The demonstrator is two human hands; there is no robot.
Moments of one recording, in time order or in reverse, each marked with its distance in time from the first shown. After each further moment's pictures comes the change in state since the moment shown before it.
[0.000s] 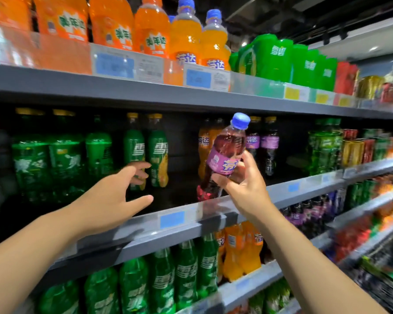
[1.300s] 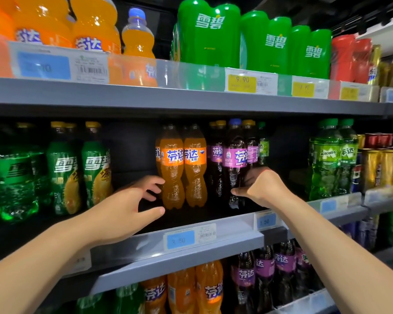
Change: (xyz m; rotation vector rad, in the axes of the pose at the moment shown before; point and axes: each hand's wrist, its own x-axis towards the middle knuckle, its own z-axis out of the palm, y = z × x) left_hand 0.146 0.103 0.146 0.055 -0.064 -0.061; right_hand 0.167 0.165 -0.181 -0.628 -0.233 0.316
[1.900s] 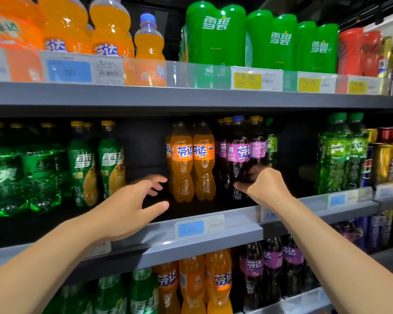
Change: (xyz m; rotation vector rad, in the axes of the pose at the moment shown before) left_hand -0.025 0.006 -0.008 0.088 0.040 -0.053; right_hand -0.027 -0.015 0.012 0.019 0.083 0.002
